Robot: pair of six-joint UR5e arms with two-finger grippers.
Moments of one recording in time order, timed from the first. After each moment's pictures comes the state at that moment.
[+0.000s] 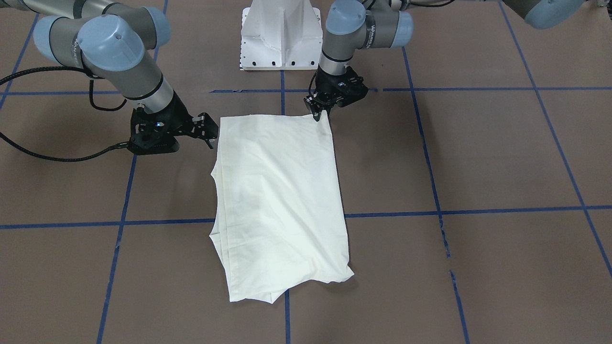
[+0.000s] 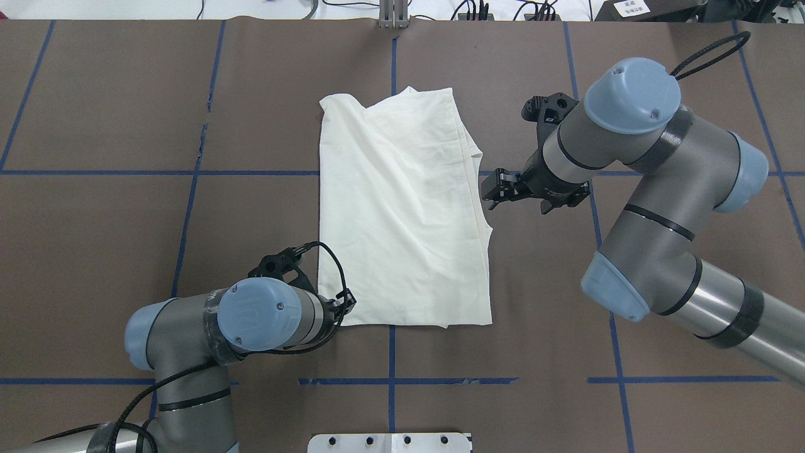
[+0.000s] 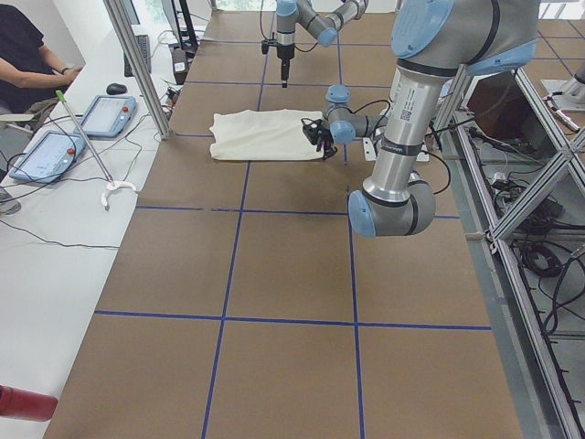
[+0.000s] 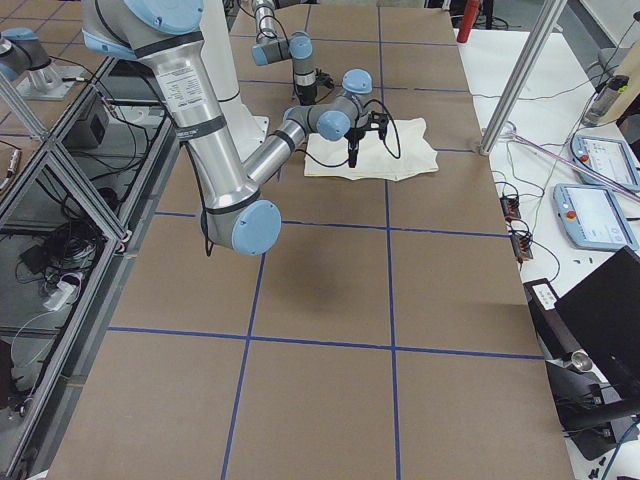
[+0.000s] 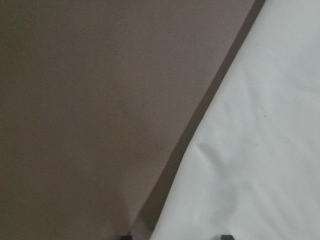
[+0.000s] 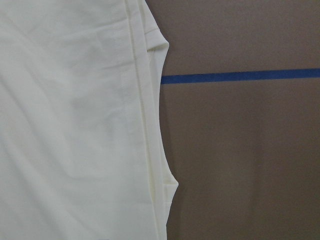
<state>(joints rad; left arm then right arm) -0.28 -2.05 -1.80 -1.78 -1.65 -1.95 0.72 -1.12 1.83 -1.48 2.09 1.13</state>
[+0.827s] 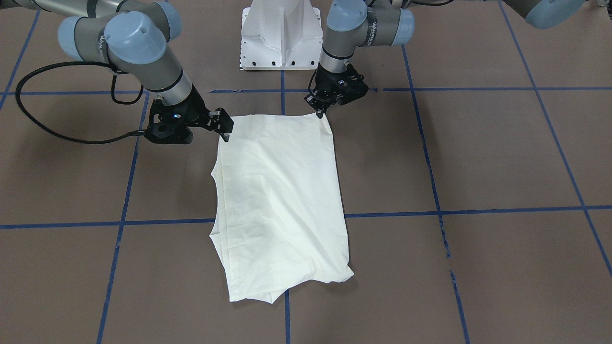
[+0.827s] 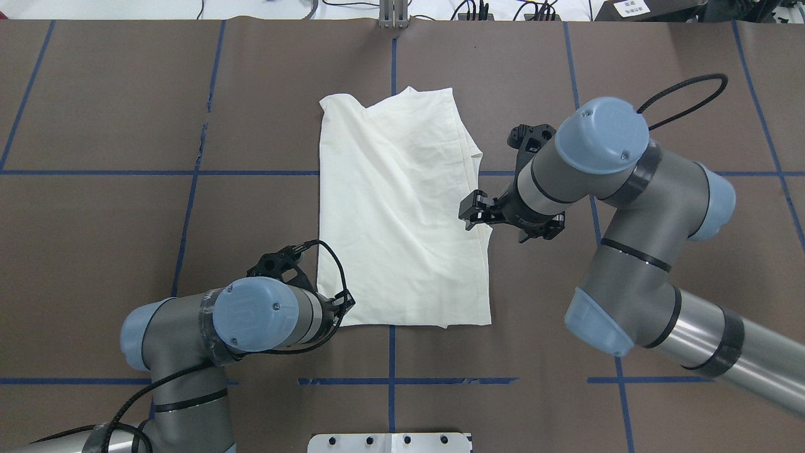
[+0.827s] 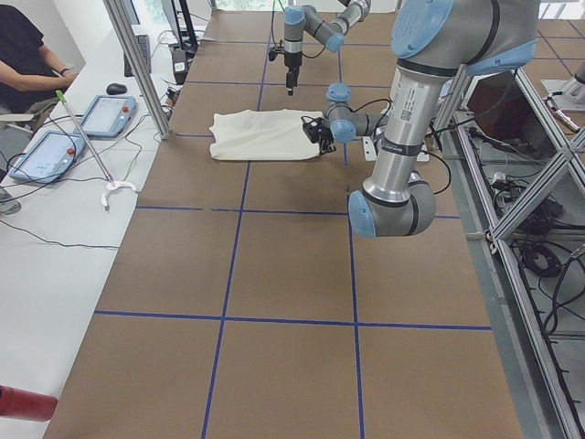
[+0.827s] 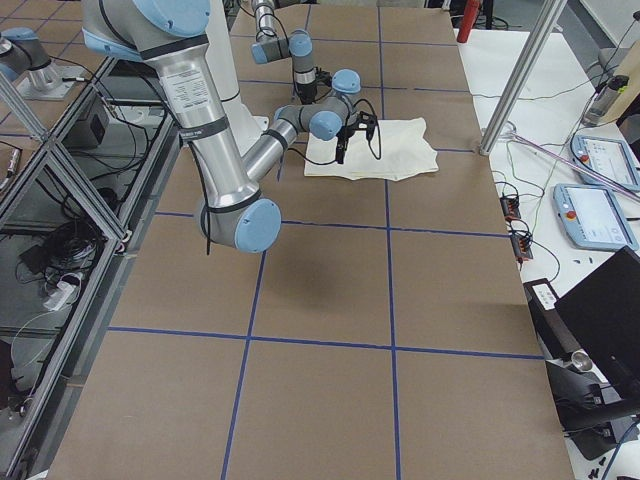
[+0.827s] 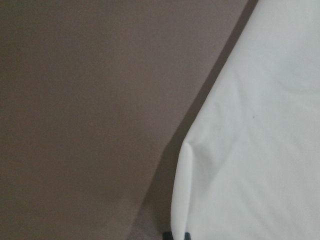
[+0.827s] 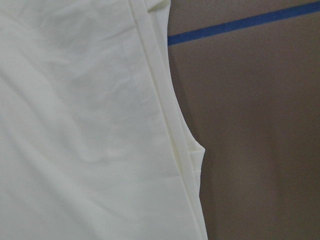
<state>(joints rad) -0.28 -2.04 -1.82 -1.78 -1.65 -1.93 0.59 -1.12 1.84 -1.42 1.99 1.44</state>
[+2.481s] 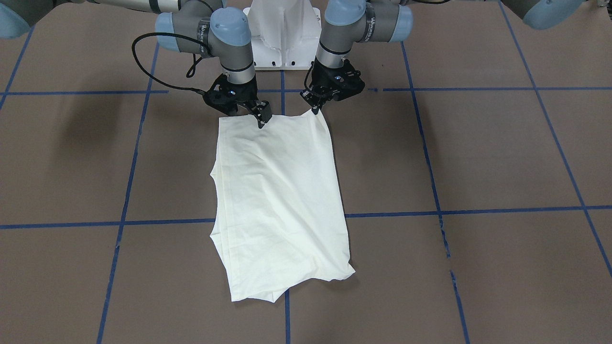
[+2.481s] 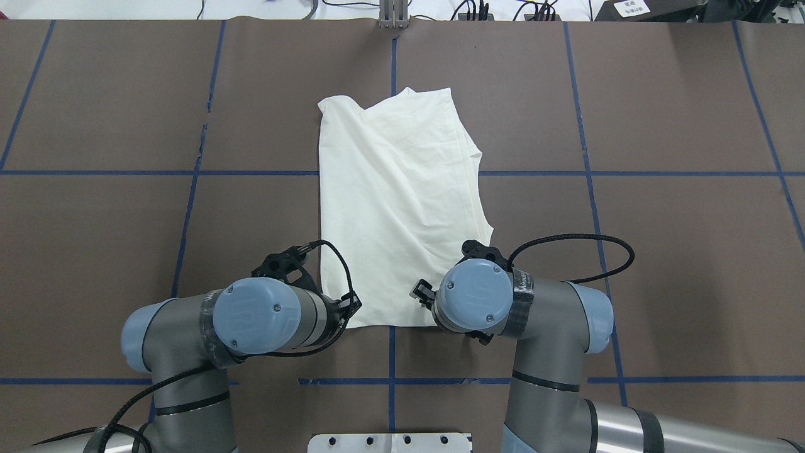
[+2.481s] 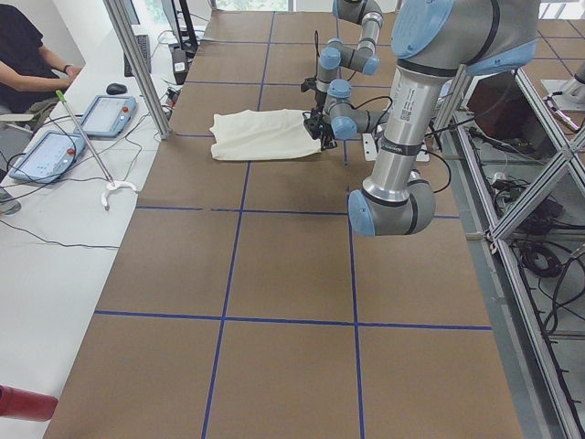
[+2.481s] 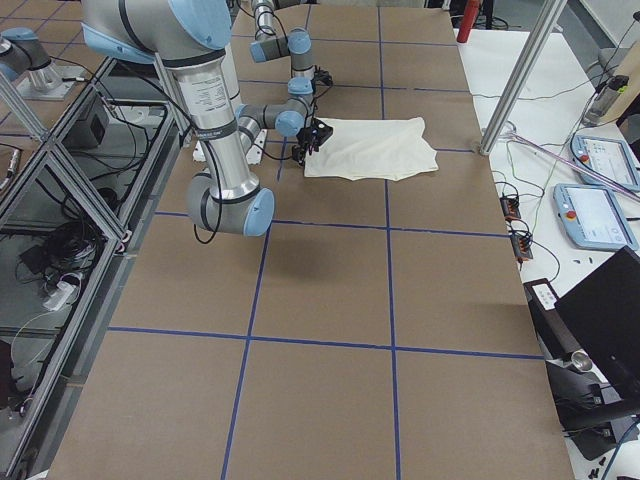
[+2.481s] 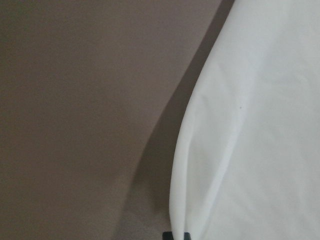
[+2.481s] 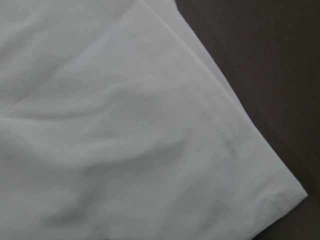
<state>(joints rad) -0.28 -2.05 -1.83 -1.78 -1.66 -1.93 0.30 -1.04 1.74 -1.51 1.70 1.97</state>
